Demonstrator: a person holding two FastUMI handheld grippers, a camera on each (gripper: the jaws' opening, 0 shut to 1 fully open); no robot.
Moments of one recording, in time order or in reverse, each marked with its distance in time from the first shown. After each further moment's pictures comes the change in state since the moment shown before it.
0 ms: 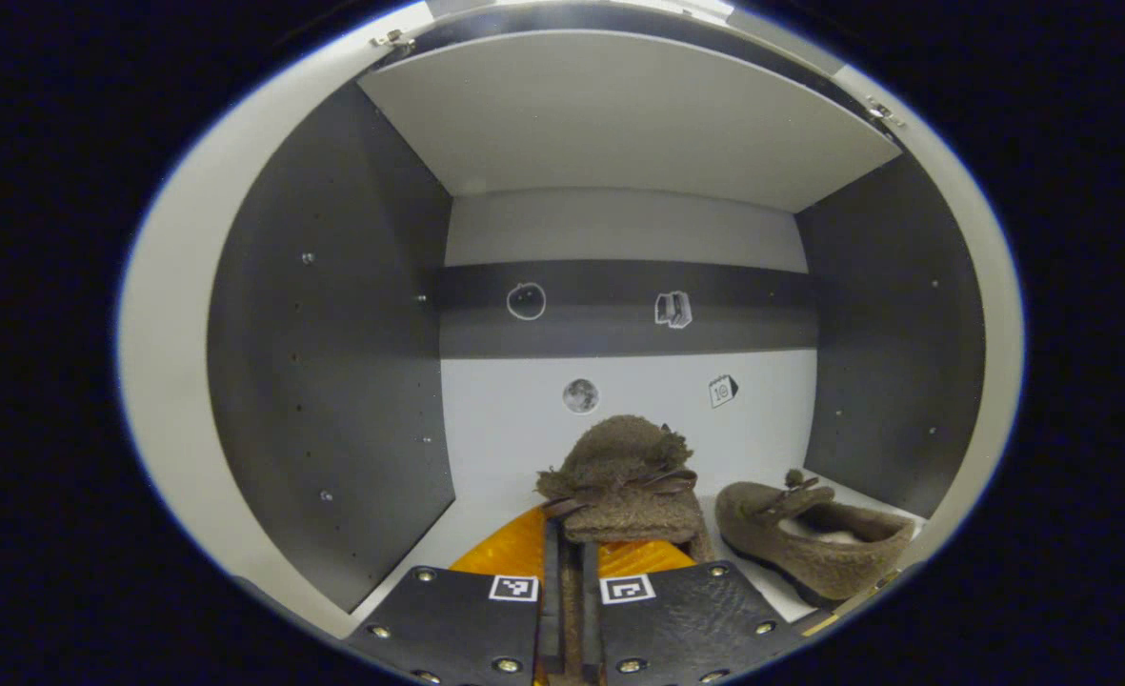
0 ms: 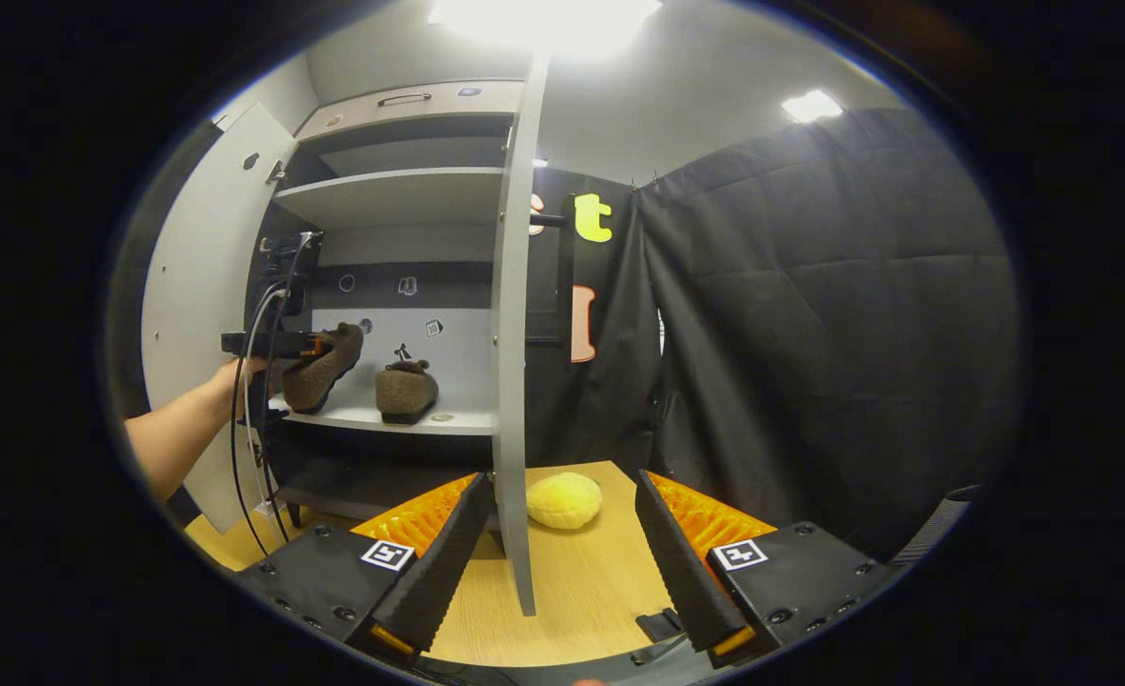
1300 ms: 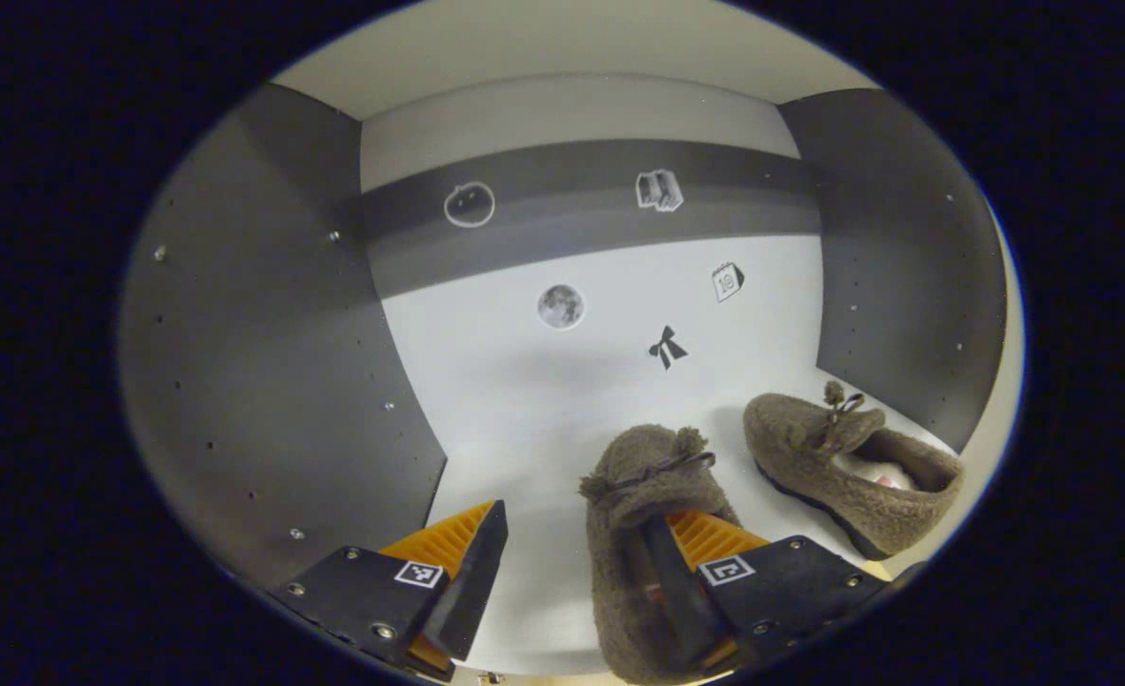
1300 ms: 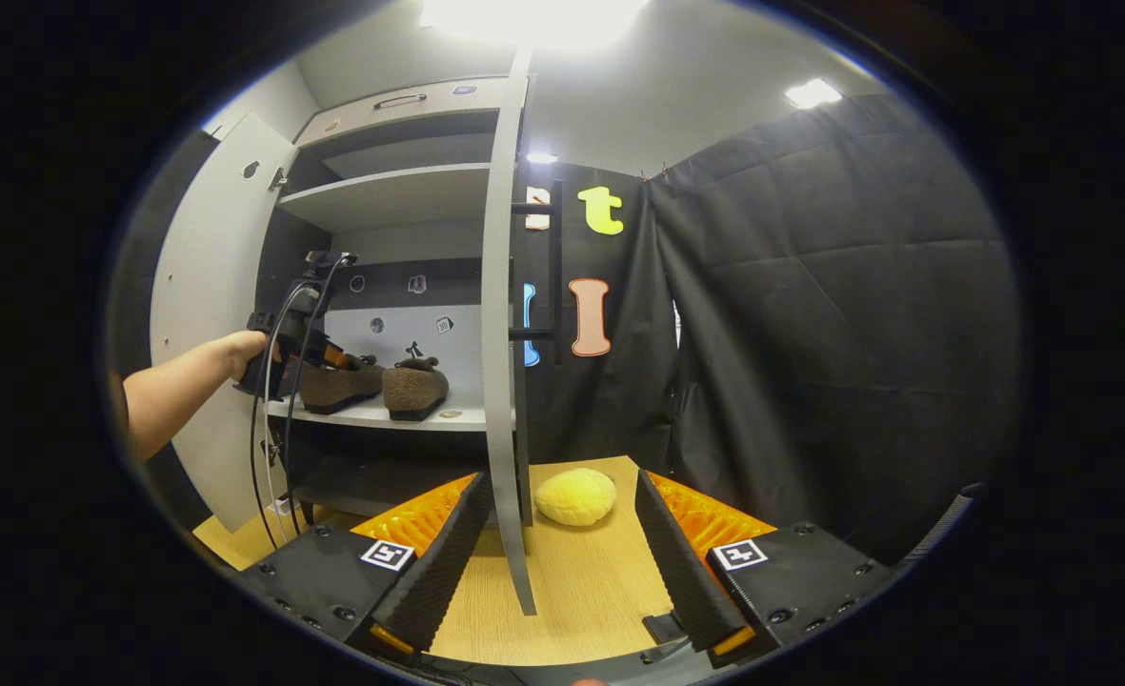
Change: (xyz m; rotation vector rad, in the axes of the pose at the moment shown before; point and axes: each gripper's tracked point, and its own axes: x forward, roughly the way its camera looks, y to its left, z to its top) left arm 0.034 0.009 -0.048 0.162 0.389 -0.111; right arm 0.006 -0.004 -0.007 0.030 0.019 0.077
